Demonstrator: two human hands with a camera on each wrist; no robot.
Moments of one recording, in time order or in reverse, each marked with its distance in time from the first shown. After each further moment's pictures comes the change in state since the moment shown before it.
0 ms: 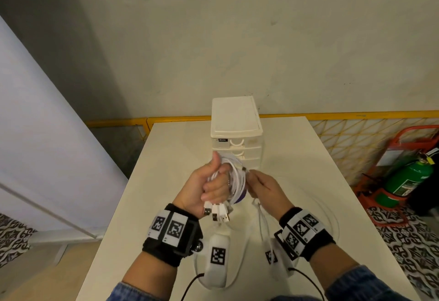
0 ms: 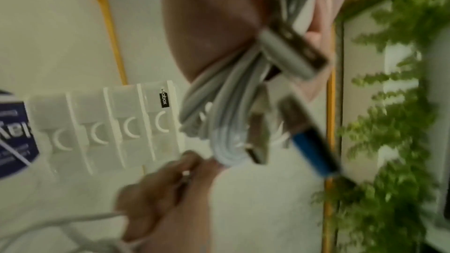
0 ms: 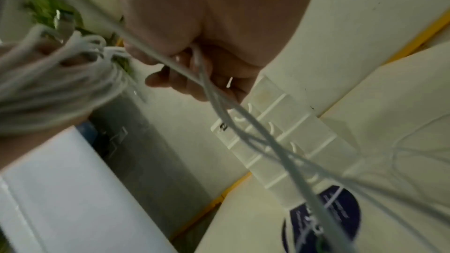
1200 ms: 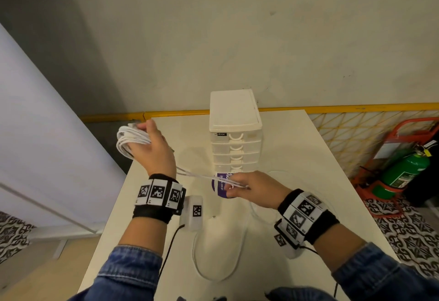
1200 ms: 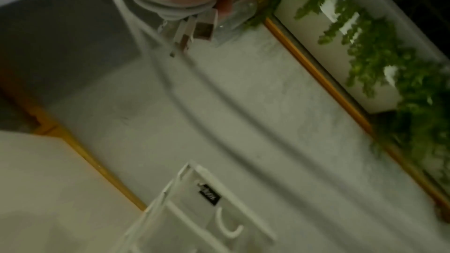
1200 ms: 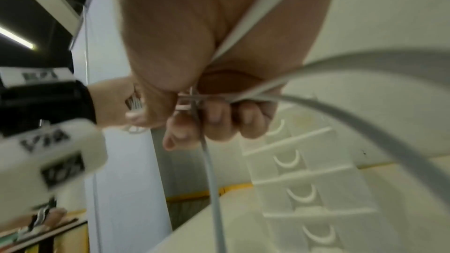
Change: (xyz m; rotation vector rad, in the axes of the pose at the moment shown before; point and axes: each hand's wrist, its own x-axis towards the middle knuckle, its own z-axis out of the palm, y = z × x) left_hand 0.004 0.058 -0.028 0.563 1.282 1.089; right_hand 0.008 -0.031 -0.001 -0.576 -0.438 0.112
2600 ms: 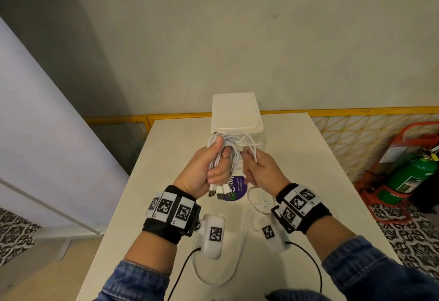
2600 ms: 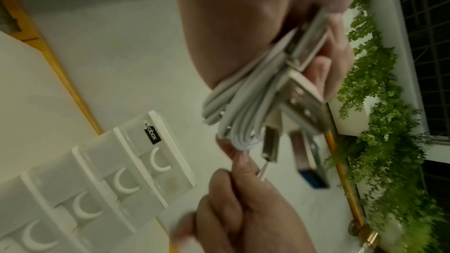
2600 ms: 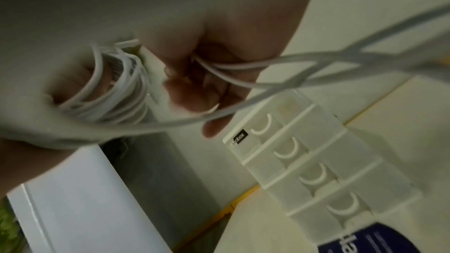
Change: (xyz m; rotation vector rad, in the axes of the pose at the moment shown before) left_hand -0.050 0.001 0.009 -0.330 -1.278 -0.770; right_hand 0.019 0.000 -0.012 0.468 0.439 -0.064
